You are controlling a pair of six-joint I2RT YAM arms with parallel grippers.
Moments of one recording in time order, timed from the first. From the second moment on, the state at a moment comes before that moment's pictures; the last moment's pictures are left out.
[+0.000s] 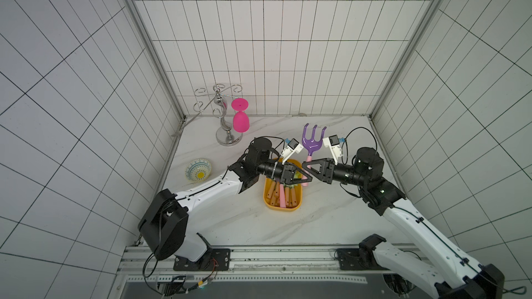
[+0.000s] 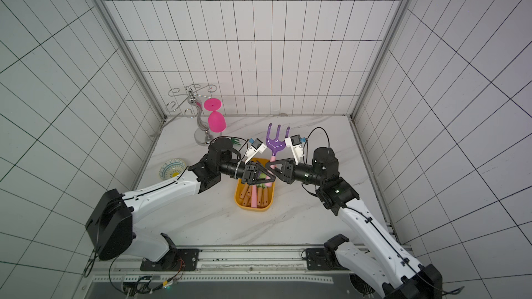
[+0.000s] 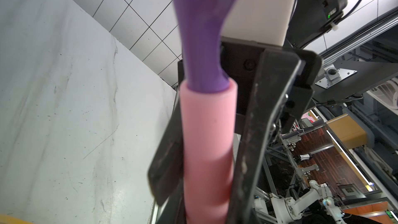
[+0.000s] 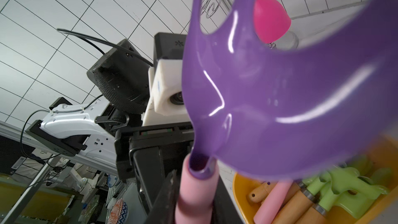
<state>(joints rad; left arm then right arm) -0.74 1.47 1.01 0.23 1.05 -0.68 0.58 0.91 0.78 -0.05 -0.73 0.64</state>
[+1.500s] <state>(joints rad) -0.63 1.06 0.80 -0.41 0.08 -0.42 0.72 1.47 0.55 0.33 -0.57 0.68</state>
